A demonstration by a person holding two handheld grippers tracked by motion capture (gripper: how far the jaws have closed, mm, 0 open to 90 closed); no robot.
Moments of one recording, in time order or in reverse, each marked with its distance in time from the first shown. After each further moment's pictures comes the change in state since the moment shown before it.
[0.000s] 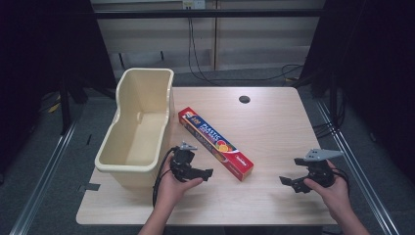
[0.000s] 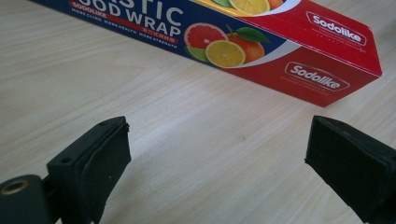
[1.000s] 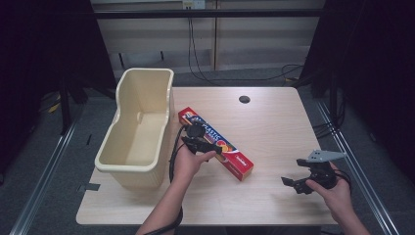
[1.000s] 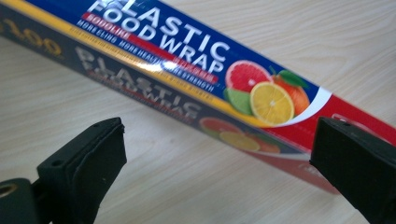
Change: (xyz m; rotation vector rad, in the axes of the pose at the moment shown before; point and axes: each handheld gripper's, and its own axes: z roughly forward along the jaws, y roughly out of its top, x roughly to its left) left arm -0.001 0.076 0.029 0.074 0.086 -0.107; right arm 0.000 -0.004 -0.005 -0.008 -0.019 0.012
